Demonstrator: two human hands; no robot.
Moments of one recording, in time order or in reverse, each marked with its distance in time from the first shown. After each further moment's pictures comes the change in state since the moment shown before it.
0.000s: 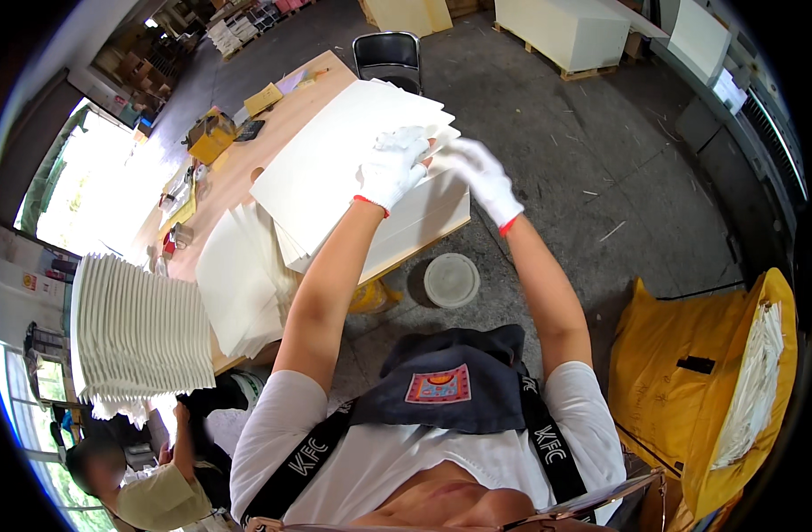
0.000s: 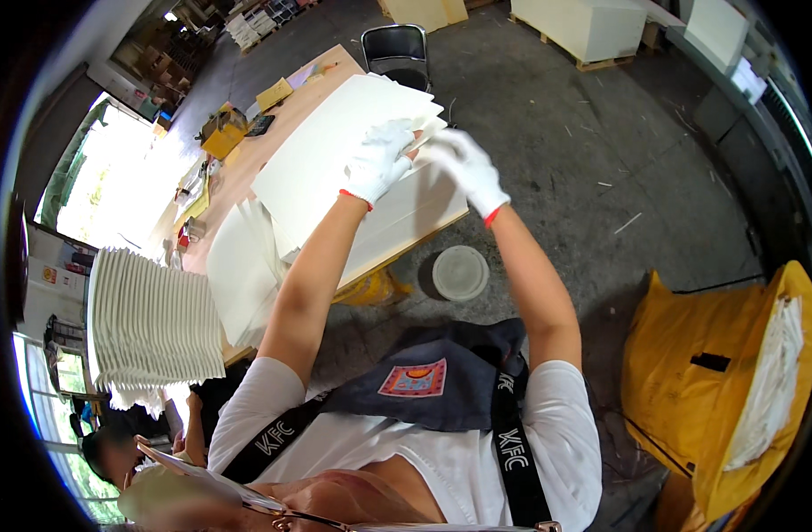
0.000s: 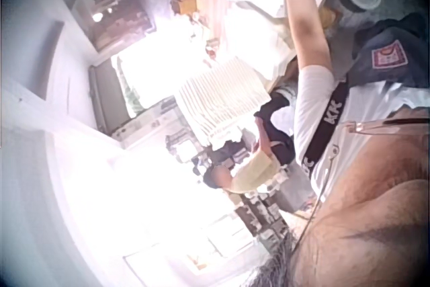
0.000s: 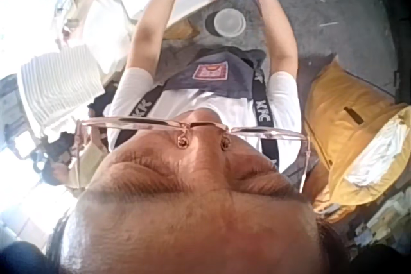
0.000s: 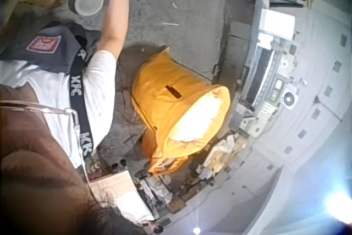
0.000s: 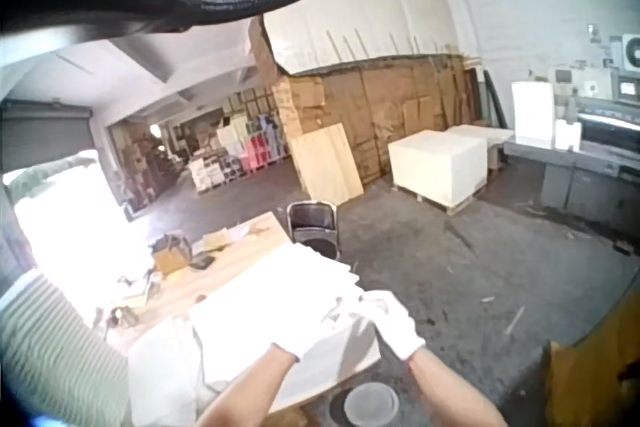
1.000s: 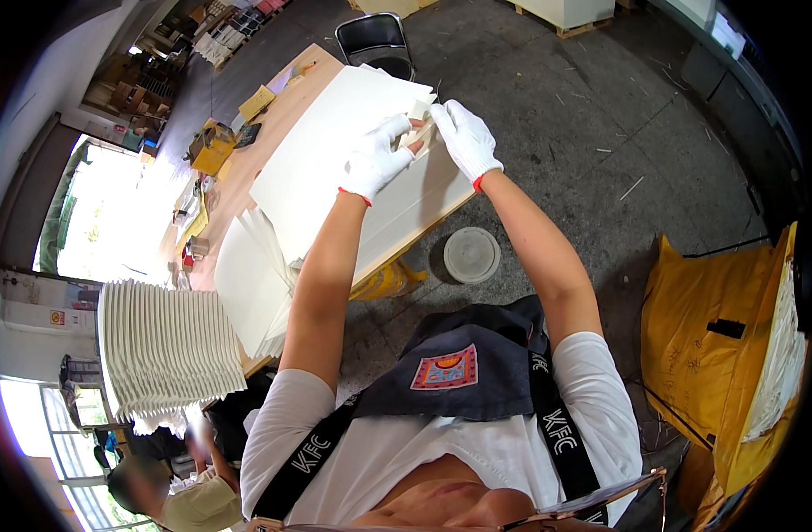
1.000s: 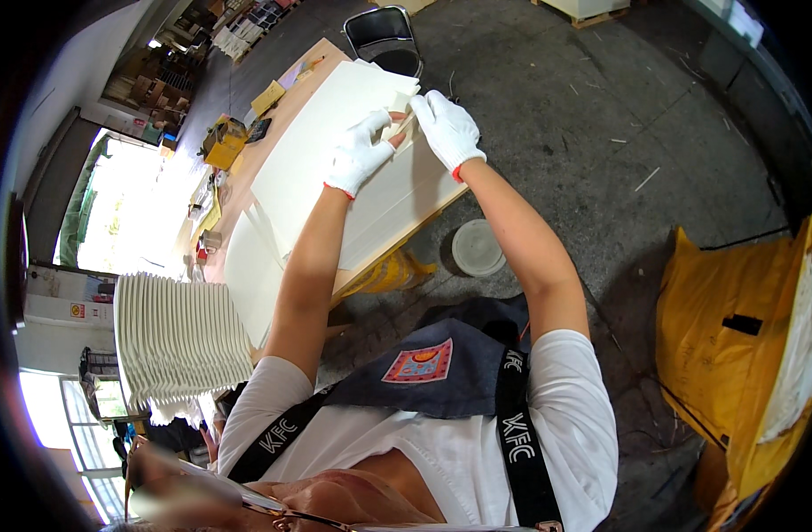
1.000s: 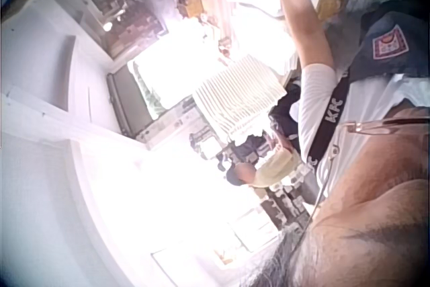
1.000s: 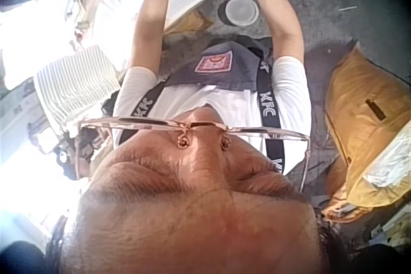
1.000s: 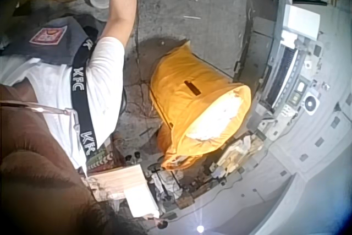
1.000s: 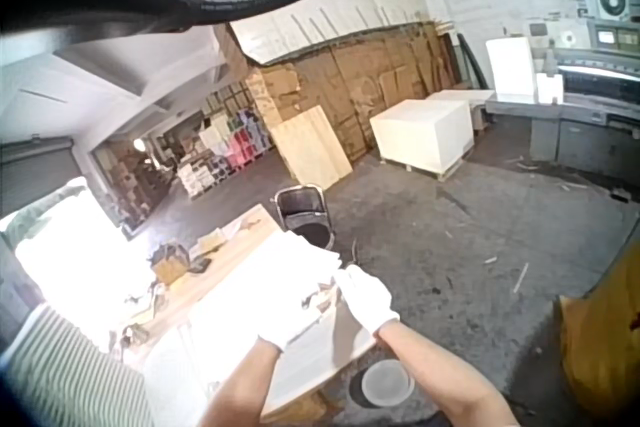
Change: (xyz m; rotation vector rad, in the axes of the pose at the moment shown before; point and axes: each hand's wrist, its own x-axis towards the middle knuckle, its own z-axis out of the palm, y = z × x) left_hand 0.004 0.025 -0.024 -0.329 -0.147 -0.302; right_hand 0.020 -0.018 0.010 -0.317 0.127 0.131
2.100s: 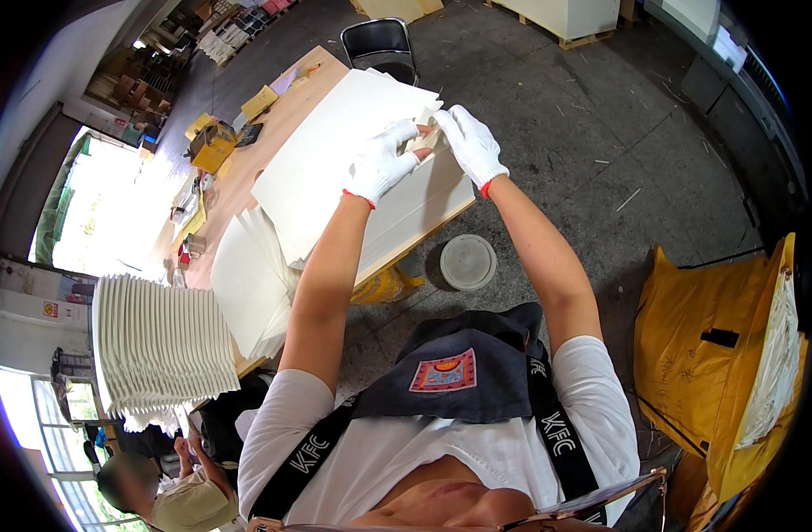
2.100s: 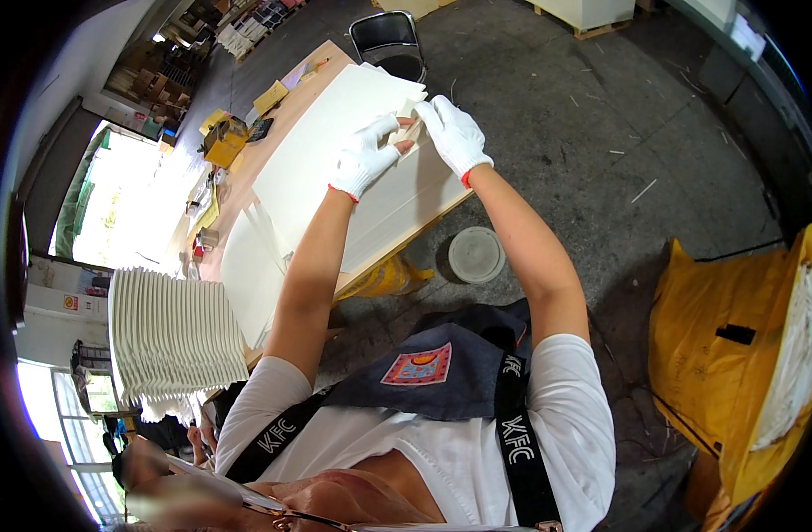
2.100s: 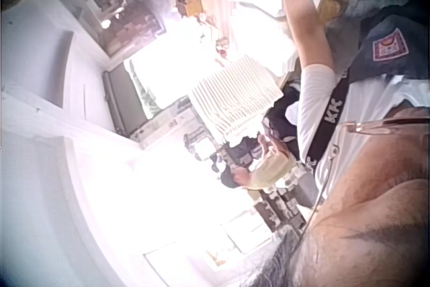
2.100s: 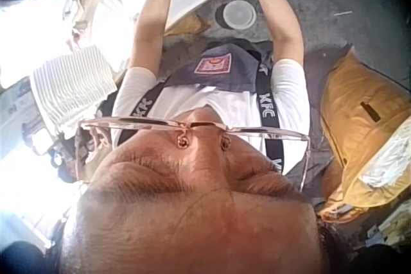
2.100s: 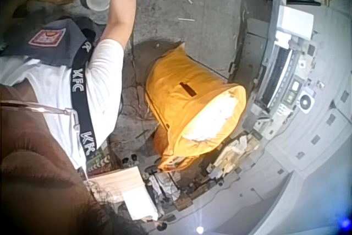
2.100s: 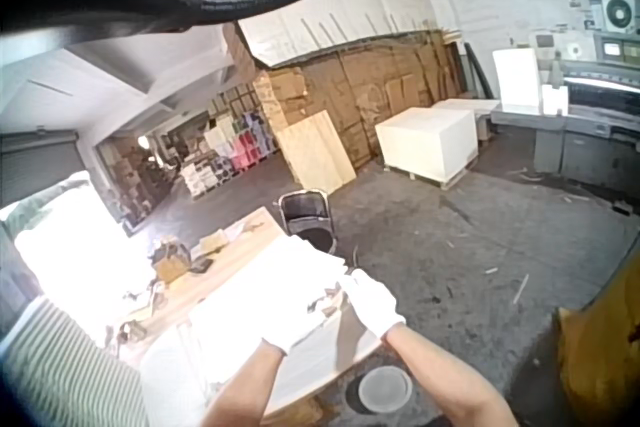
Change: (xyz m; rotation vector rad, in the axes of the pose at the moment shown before) left_hand -0.003 0.007 -0.008 -0.054 -0.063 -0.043; right_hand 0.001 -0.004 -0.006 -0.036 -0.054 0.006
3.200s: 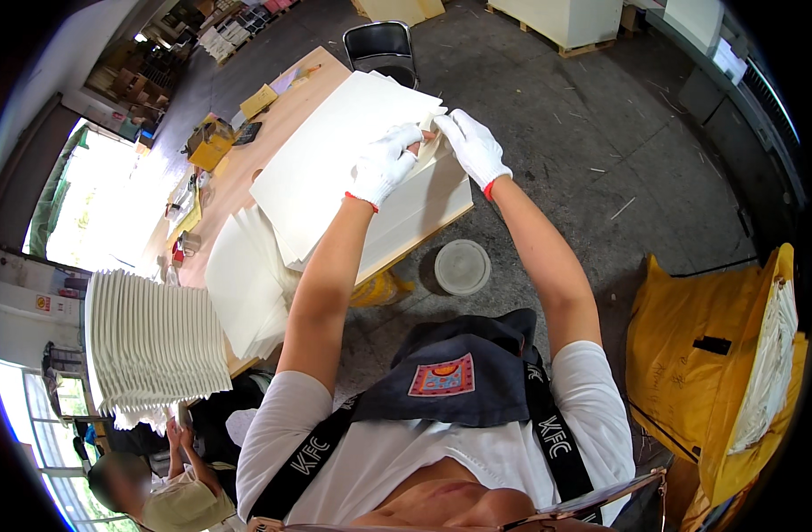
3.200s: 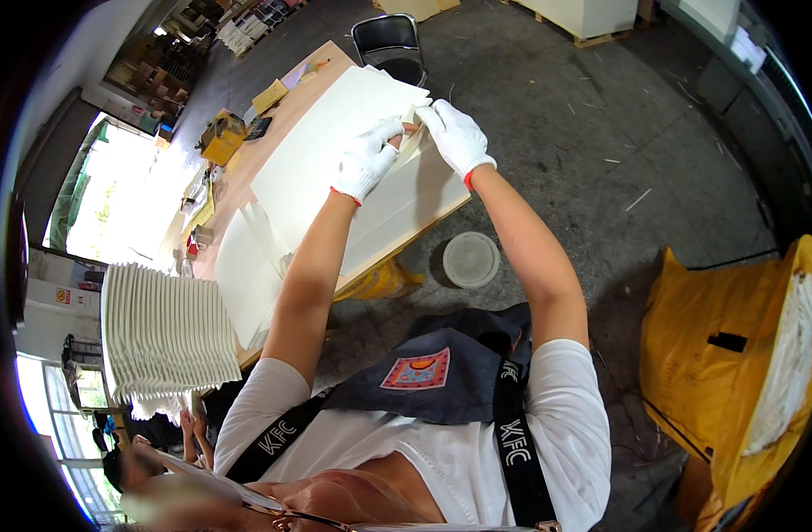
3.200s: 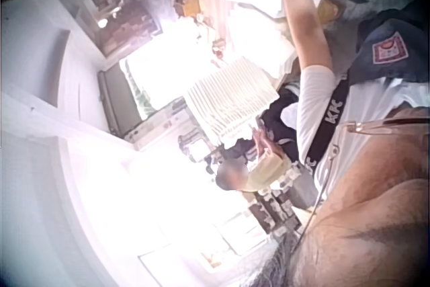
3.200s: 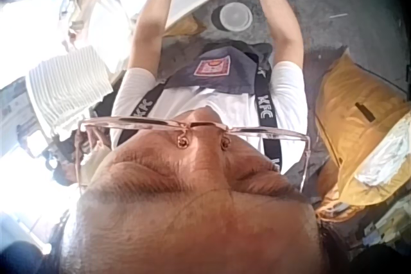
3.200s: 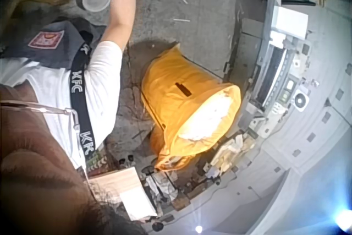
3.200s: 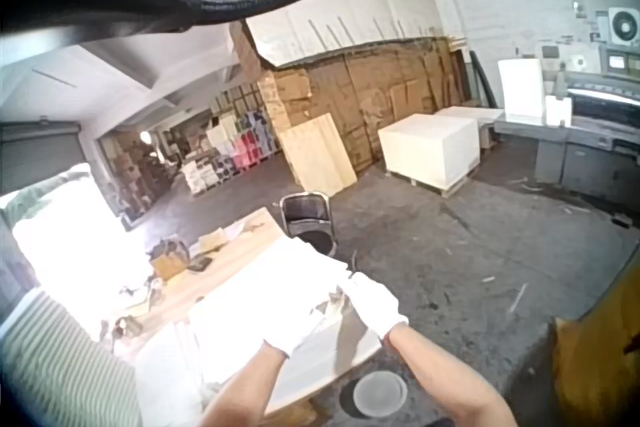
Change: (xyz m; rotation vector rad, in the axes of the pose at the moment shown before) left_hand 0.002 -0.010 0.006 0.055 0.102 0.137; right_hand 0.006 -0.007 -0.009 0.016 -0.072 0.036
